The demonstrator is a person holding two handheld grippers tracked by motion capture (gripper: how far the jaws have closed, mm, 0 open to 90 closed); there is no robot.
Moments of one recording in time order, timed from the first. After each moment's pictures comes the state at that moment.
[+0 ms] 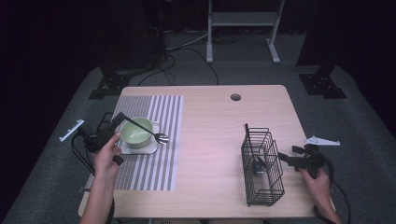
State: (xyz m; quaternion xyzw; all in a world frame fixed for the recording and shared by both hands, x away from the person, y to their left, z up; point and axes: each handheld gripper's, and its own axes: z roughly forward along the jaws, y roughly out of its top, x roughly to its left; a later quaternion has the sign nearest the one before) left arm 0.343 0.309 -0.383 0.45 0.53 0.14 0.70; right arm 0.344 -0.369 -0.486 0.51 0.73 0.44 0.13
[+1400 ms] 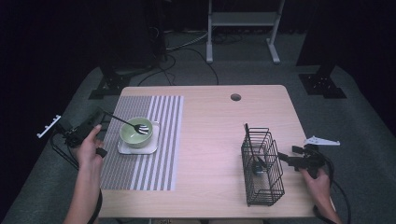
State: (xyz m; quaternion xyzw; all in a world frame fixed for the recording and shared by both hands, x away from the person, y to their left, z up) left arm 0.352 0.361 -0.373 0.40 0.58 0.20 0.68; right arm 0.344 -0.369 -0.487 0.51 0.73 0.44 0.13
